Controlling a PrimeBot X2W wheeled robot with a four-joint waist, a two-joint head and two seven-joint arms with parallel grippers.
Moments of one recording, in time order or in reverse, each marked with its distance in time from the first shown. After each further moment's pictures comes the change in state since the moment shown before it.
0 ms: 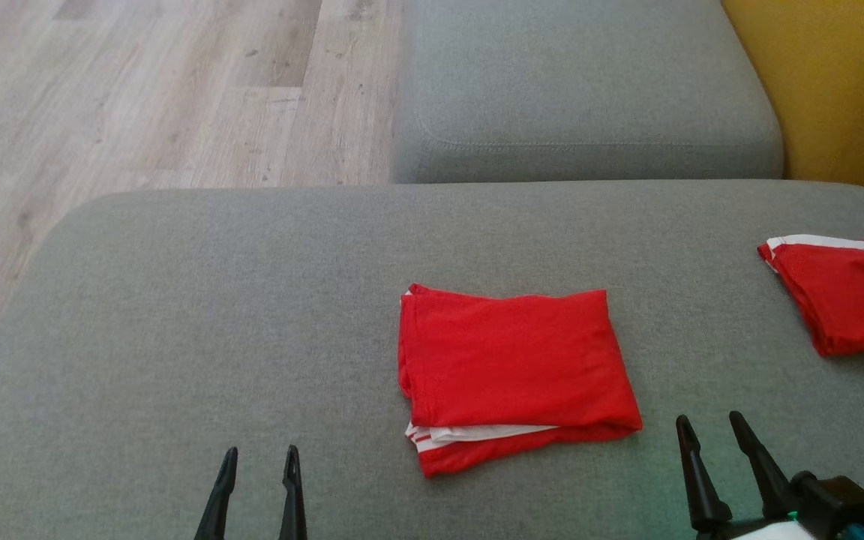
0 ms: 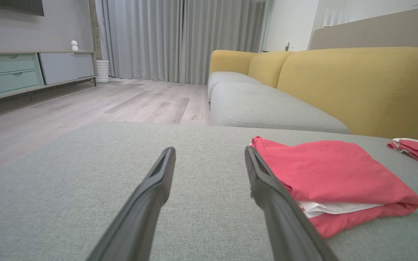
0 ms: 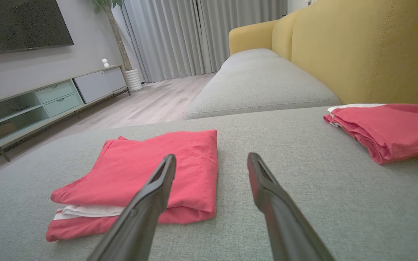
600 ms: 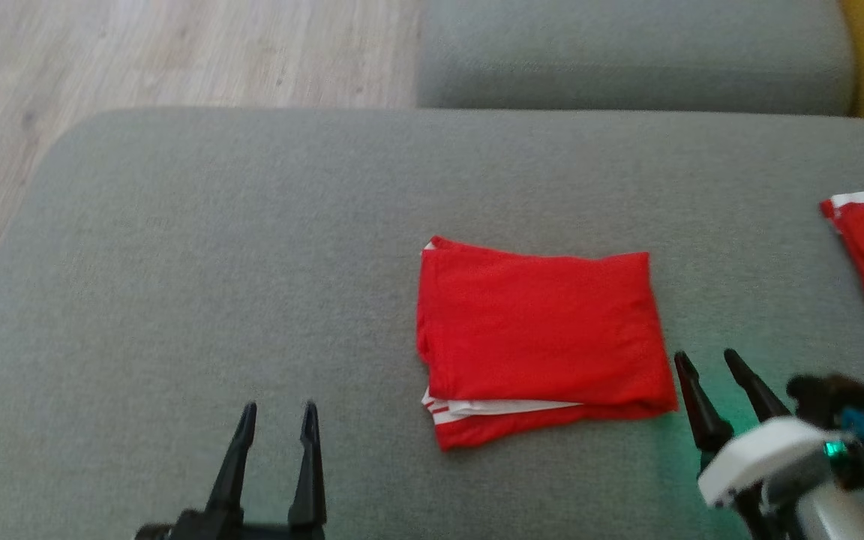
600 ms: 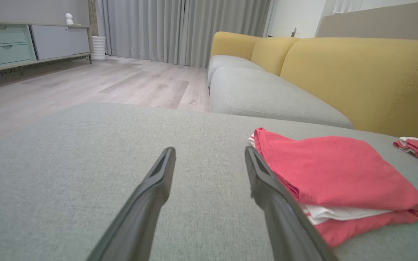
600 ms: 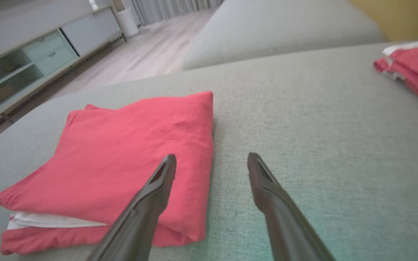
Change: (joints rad) left arm -0.072 -0.005 -0.039 -0.012 -0.036 -0.018 0.000; right arm -0.212 -0.080 0.045 0.122 0.135 0.000 0.183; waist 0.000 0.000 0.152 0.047
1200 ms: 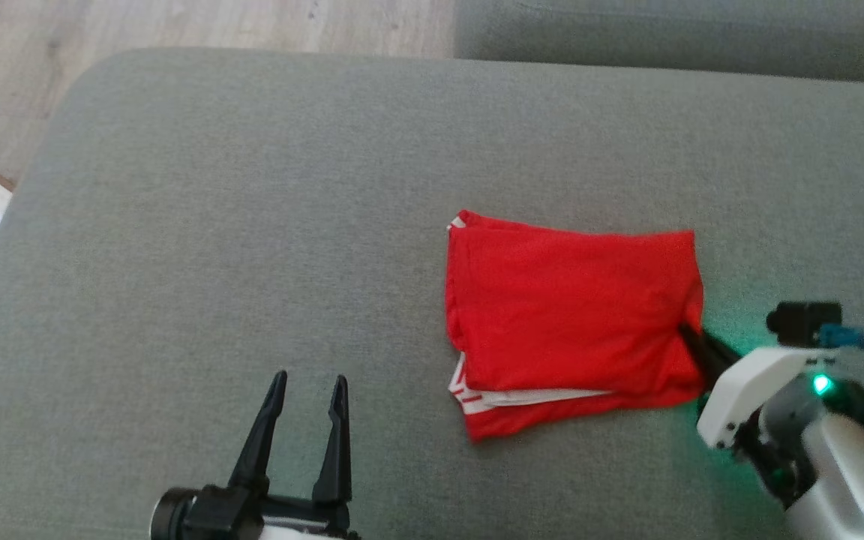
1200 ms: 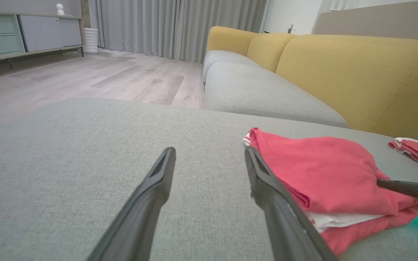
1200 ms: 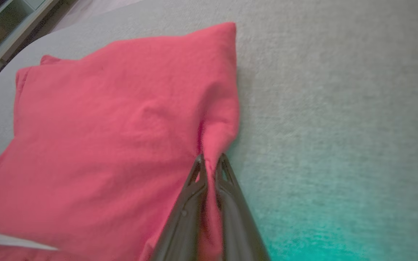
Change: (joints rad) left arm -0.069 -0.003 -0.060 -0.021 -0.010 -0.027 0.000; right arm -0.205 -0.033 0.034 0.140 0.101 0.000 0.313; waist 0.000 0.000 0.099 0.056
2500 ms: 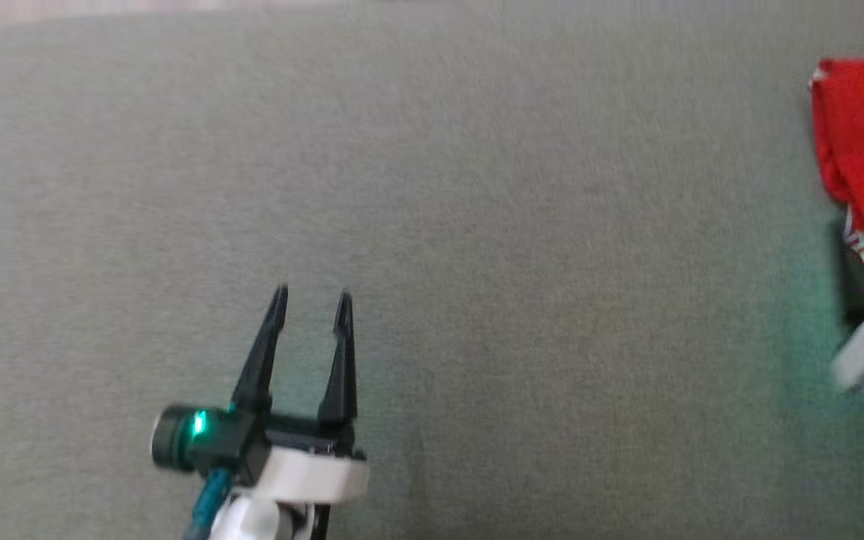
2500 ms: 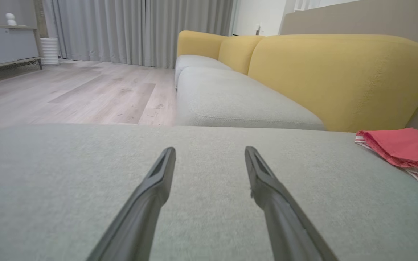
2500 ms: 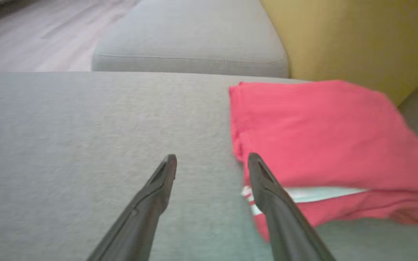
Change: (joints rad) left arm -0.219 -0.007 -0.016 0.030 0.009 0.028 -0.004; right arm 0.026 -0.122 -0.342 -0.386 -0.253 0.000 0.059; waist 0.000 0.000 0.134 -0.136
